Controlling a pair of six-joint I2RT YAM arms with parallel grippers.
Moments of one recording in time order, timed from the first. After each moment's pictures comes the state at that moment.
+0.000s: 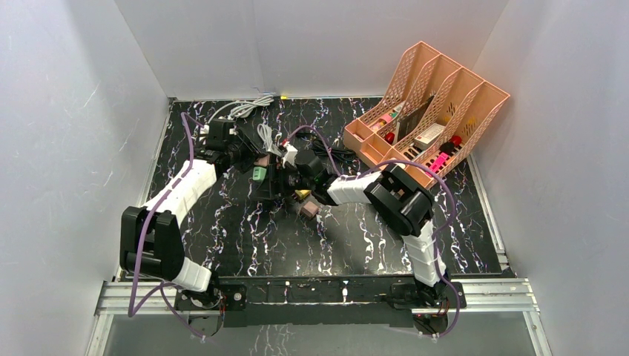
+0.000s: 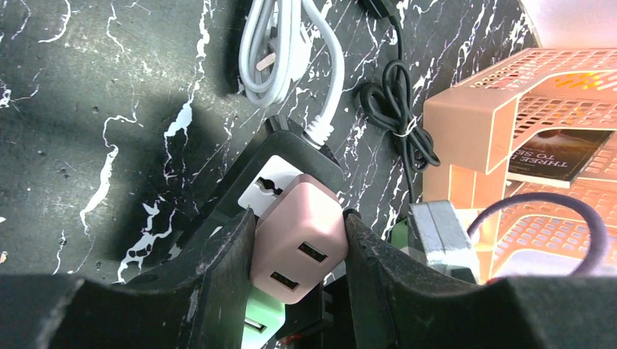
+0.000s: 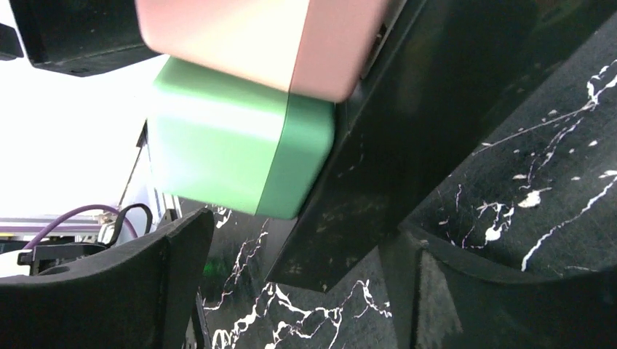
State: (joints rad) left arm -0.21 1.47 1.07 -0.36 0.12 -0.89; right arm 0.88 2.09 1.23 0.51 -0.46 0.72
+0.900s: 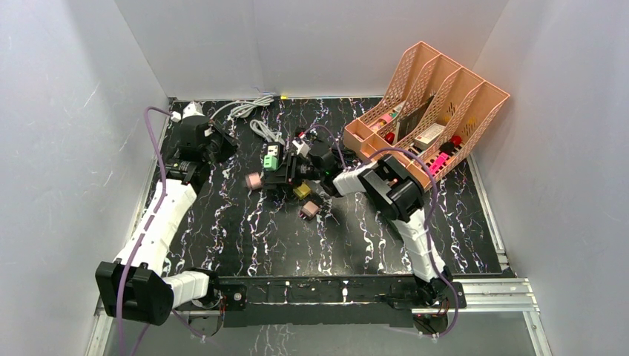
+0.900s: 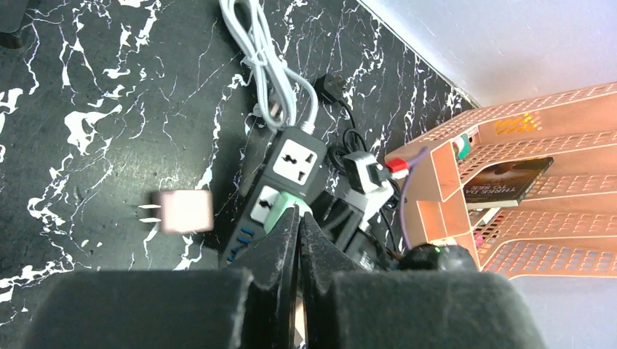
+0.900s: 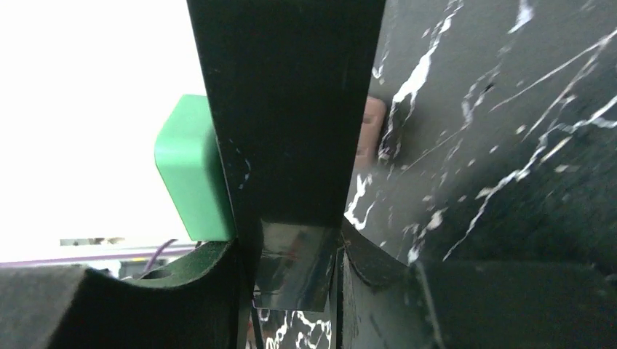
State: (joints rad) left arm -0.18 1.19 1.08 -0.40 -0.02 -0.76; right arm 0.75 2.24 1.27 0.73 -0.65 1.04
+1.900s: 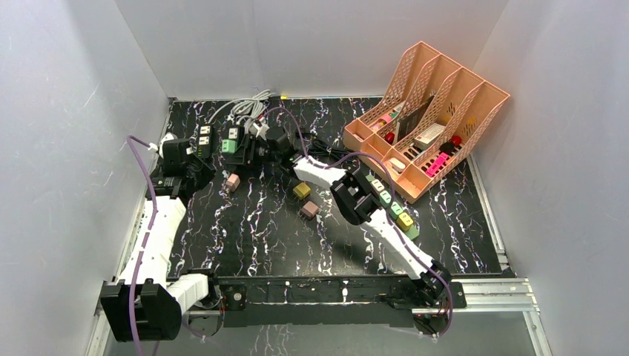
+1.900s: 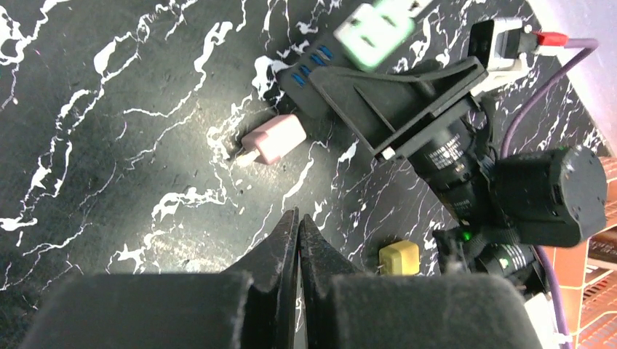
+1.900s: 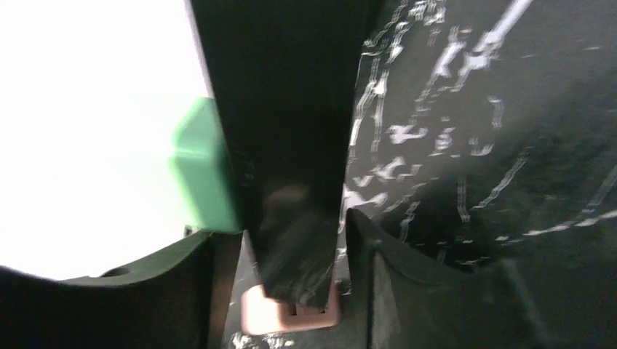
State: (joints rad) left arm 0.03 1.07 0.94 -0.60 -0.08 -0.72; right arm 0.83 2.84 2.39 0.28 -0.53 1.00
